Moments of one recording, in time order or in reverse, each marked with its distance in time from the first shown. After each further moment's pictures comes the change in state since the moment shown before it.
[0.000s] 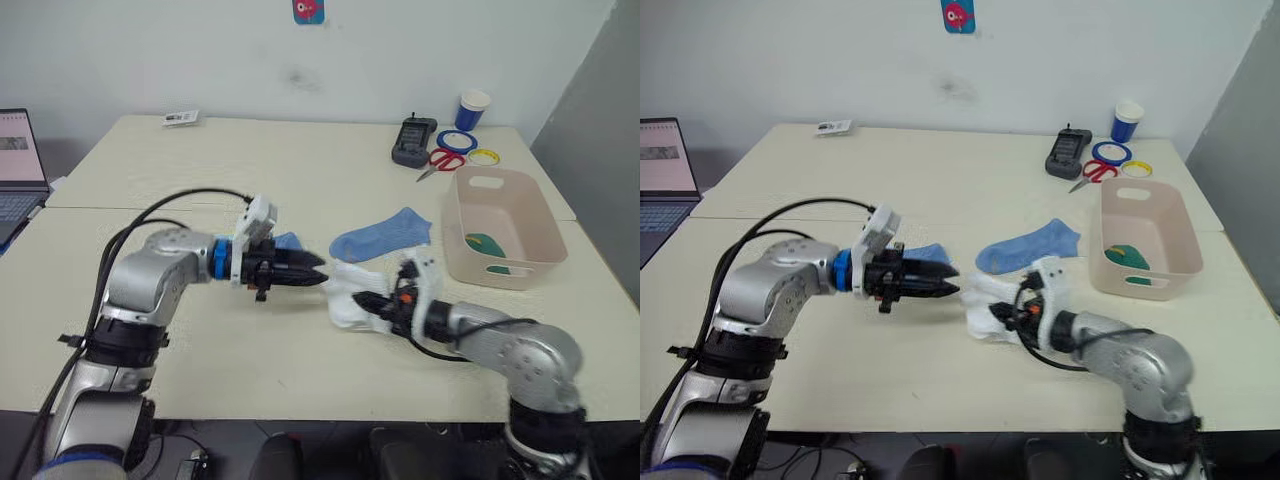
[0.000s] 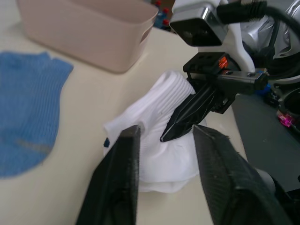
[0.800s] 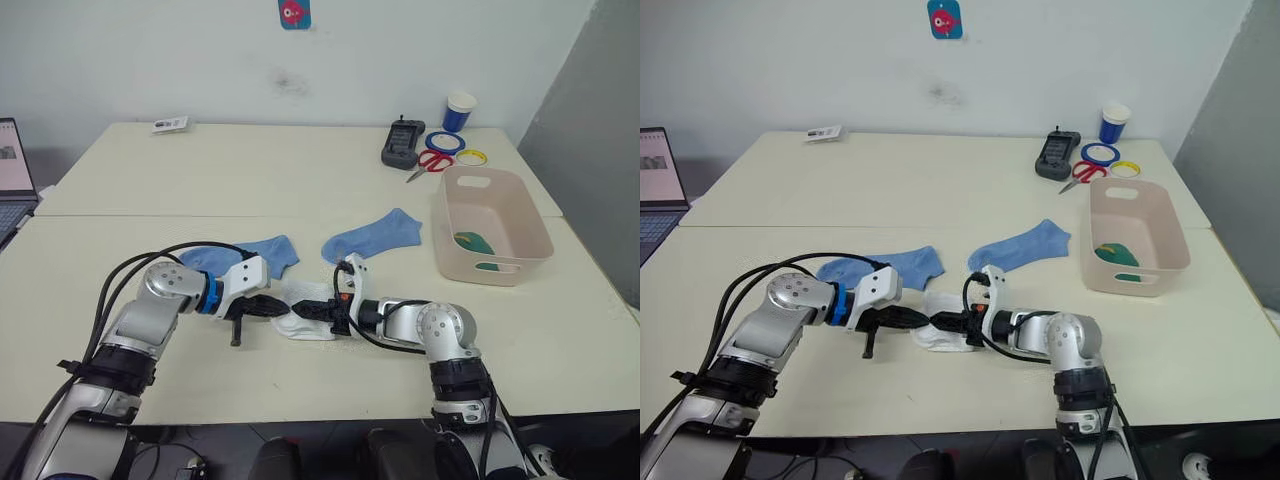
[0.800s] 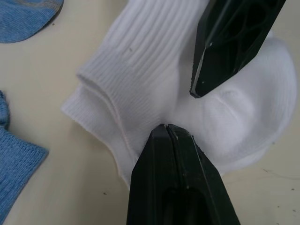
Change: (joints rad) left arm 0.238 0.098 -0.094 0.253 0.410 -0.545 0.004; right arm -0.255 0.391 0.126 0.768 -0.150 -0.098 0.001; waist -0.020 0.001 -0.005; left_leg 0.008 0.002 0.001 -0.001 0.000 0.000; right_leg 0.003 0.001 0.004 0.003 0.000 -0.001
